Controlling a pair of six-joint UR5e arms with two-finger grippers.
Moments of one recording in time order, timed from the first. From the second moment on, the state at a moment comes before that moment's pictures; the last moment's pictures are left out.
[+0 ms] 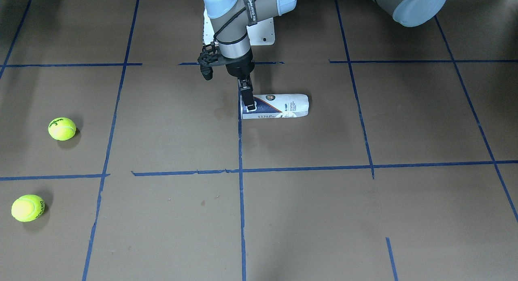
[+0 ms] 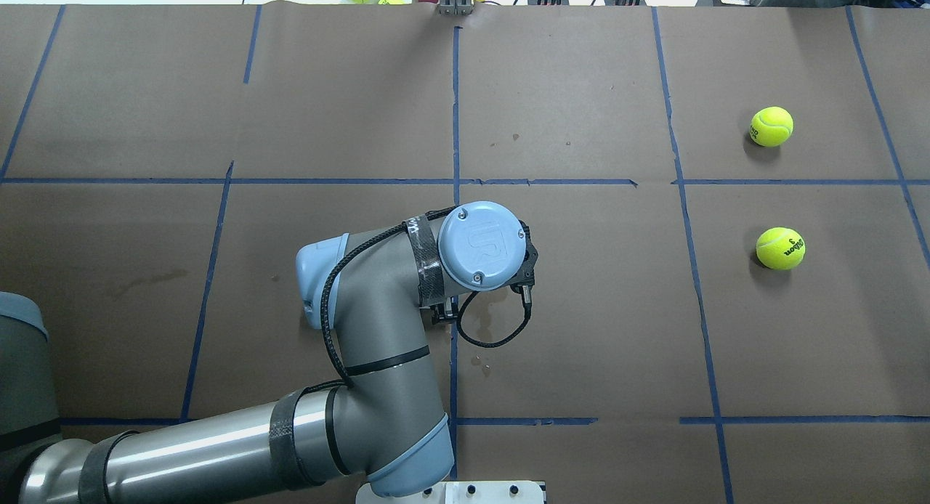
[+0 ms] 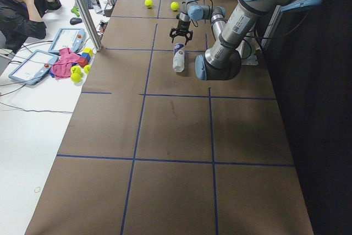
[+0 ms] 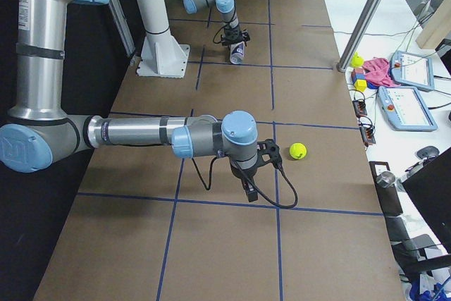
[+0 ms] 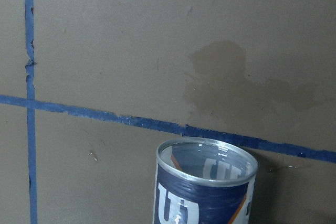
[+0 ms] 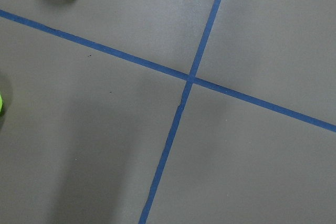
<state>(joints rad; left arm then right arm) -0.37 -2.48 -1.58 -1.28 -1.55 0.16 1.59 -1.71 1.78 -1.49 2.31 -0.23</state>
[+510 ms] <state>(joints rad) -0.35 -2.48 -1.52 -1.34 -1.55 0.16 1.59 -1.71 1.78 -1.49 2.31 -0.23</state>
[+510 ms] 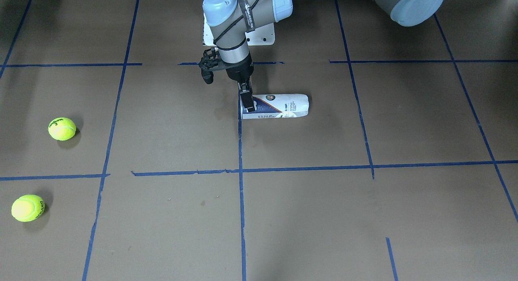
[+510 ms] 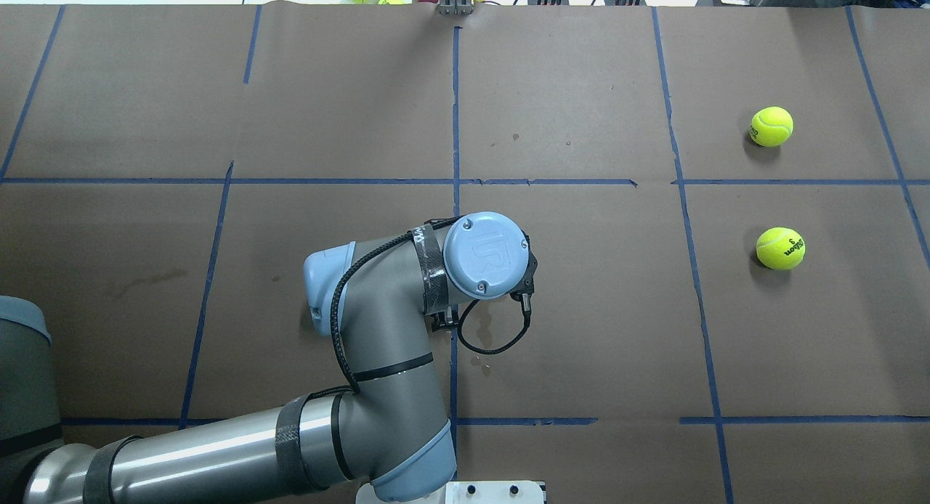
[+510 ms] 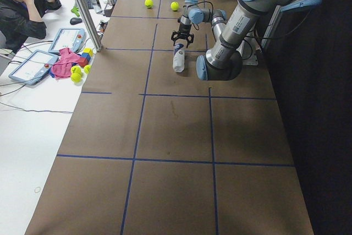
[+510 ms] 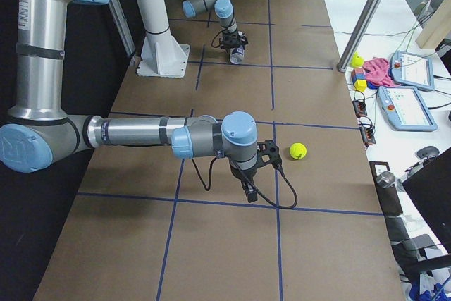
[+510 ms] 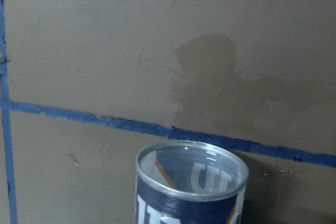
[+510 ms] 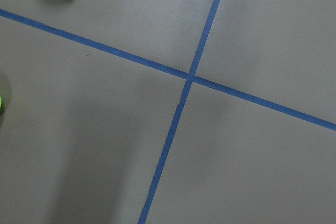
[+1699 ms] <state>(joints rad) -0.35 -2.47 -1.44 -1.43 -1.55 0.16 1.59 -1.71 1.78 -1.49 2.31 -0.23</state>
